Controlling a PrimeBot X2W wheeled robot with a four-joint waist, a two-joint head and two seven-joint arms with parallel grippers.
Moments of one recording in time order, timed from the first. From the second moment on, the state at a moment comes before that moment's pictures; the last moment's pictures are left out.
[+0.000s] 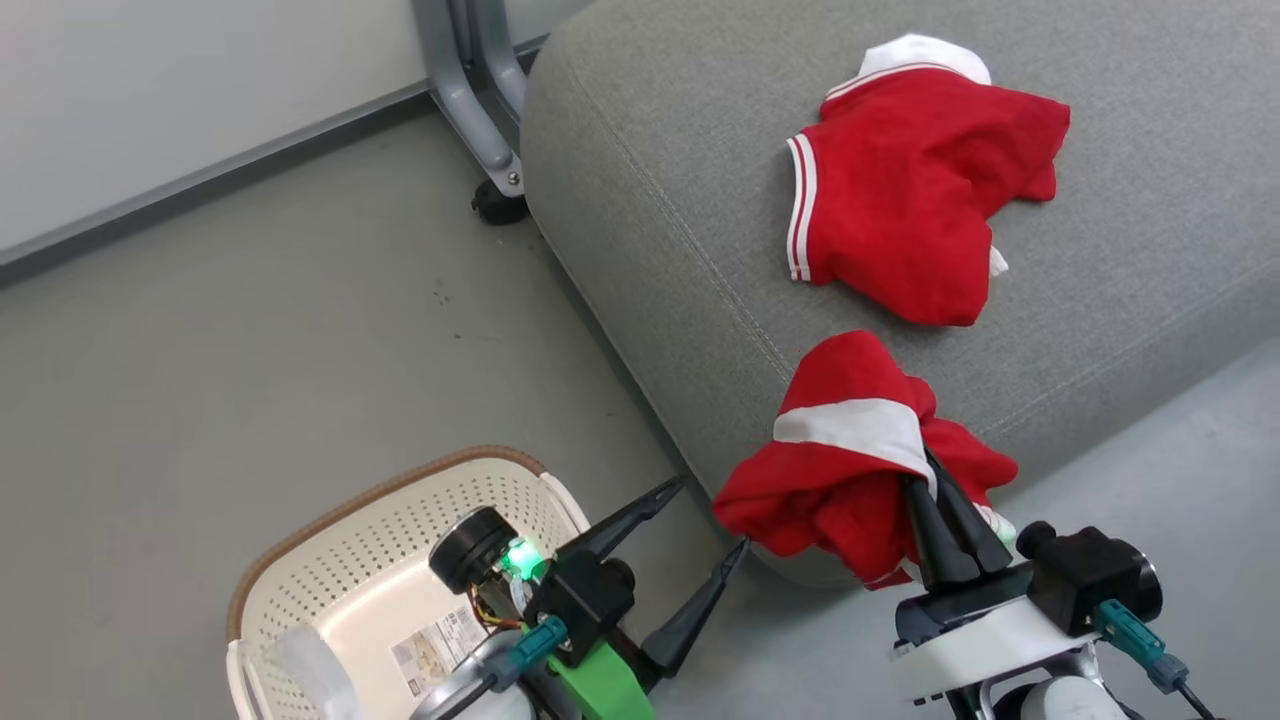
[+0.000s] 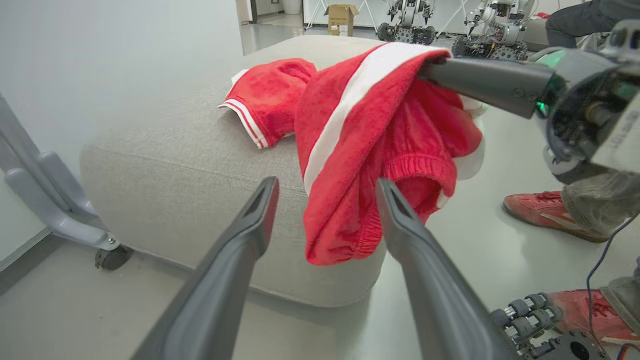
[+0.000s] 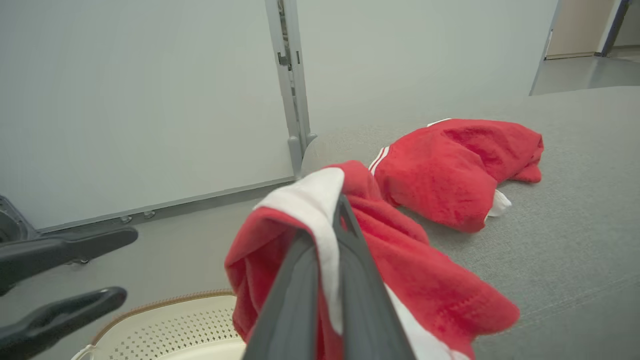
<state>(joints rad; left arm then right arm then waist) -0.32 0.25 -0.86 0.18 -0.32 -0.09 -0.20 0.02 -0.06 0.19 0.02 0.15 0.13 -0.26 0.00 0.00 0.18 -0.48</state>
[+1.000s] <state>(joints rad) -0.65 0.29 -0.99 0.10 -0.27 -0.12 -0.12 -0.90 -0.37 -0.31 0.26 0.23 0.13 -0.26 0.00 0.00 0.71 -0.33</state>
